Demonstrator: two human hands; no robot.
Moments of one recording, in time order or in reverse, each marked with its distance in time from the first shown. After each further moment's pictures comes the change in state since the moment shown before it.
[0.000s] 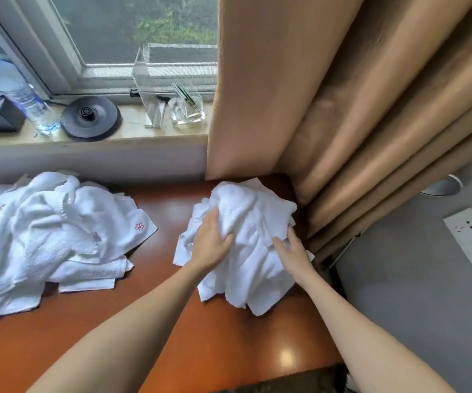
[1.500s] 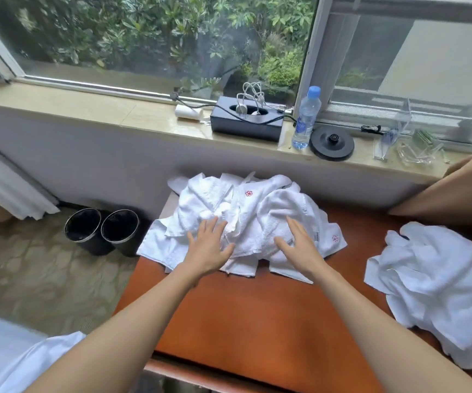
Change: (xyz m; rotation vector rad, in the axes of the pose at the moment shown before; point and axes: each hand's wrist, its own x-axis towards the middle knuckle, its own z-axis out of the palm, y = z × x) left_hand -0.211 -0.310 -0.456 0.425 0.057 -0.199; right_hand -0.168 -0.226 0.469 -0.396 -0.327 -0.388
